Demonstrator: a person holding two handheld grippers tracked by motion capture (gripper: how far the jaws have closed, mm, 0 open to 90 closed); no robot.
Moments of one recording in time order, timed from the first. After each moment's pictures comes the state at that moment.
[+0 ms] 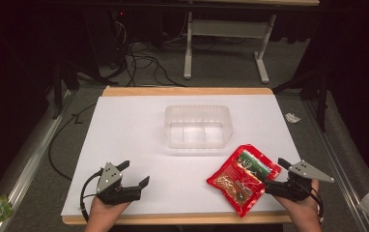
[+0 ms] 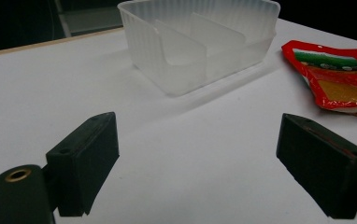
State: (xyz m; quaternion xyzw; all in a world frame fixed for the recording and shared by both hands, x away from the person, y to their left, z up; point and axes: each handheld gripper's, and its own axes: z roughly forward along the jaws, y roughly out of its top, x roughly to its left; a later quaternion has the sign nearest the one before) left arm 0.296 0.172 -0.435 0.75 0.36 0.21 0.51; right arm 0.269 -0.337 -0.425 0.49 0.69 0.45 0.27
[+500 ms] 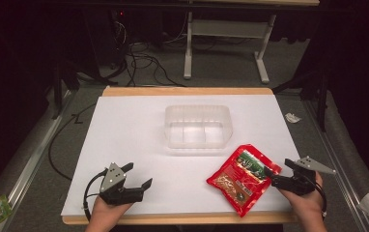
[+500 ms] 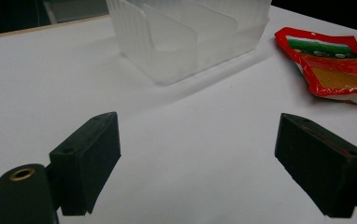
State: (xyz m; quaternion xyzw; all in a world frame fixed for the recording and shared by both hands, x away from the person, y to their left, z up) left arm 0.298 0.166 -0.441 0.77 0.35 0.19 0.50; right arm 0.290 -0.371 -0.449 0.55 0.68 0.42 0.24
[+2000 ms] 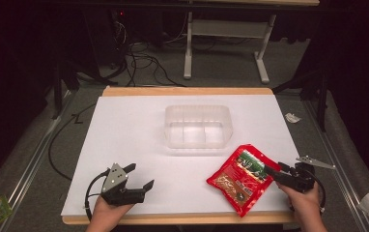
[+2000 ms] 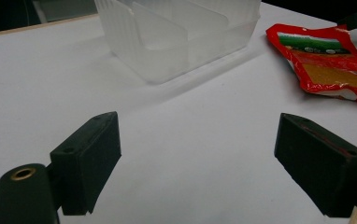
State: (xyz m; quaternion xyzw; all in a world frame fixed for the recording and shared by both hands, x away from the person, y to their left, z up) left arm 0.298 0.163 -0.442 0.78 0.34 0.18 0.50; right arm 0.304 -0.387 -0.469 0.60 0.65 0.45 0.14
